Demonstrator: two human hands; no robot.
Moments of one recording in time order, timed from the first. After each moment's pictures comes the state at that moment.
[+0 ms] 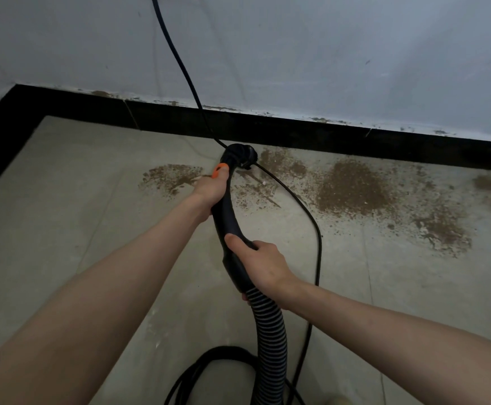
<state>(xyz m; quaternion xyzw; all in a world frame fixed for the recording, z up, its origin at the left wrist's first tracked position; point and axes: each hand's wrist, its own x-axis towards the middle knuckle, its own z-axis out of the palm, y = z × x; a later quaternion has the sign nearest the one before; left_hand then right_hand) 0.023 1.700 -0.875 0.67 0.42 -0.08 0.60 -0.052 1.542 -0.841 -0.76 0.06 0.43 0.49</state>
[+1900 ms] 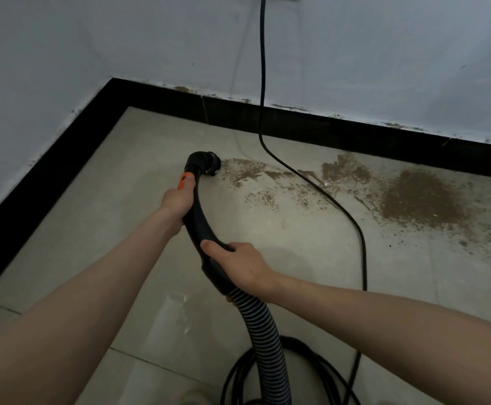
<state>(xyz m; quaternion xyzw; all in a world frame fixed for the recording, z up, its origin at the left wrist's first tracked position) -0.102 1.829 -0.868 0.61 0.54 0.05 0.57 -0.118 1.653 -0.855 -0.73 -0.08 0.50 0.46</state>
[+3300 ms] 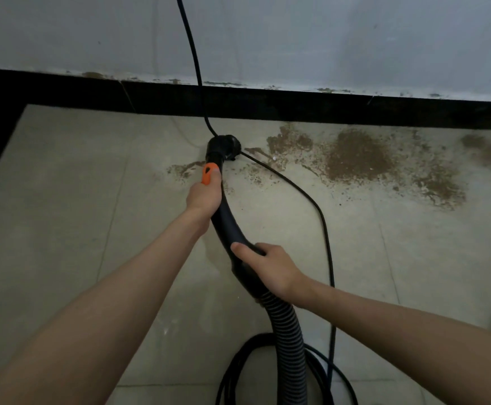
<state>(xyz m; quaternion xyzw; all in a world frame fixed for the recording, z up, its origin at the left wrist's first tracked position) -0.048 1.733 -0.883 0.70 0.42 -0.07 0.57 -0.117 1.575 -0.847 -0.76 0.07 0.40 0.50</state>
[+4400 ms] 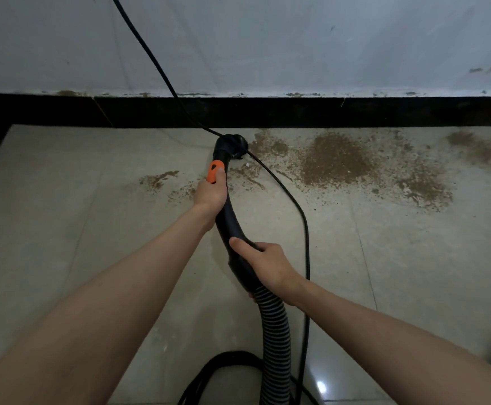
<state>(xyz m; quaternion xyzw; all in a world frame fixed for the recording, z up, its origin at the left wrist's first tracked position) -0.007 1.658 -0.885 0.74 0.40 -0.07 0.54 -0.084 1.514 -0.875 -0.71 0.10 0.39 0.58</state>
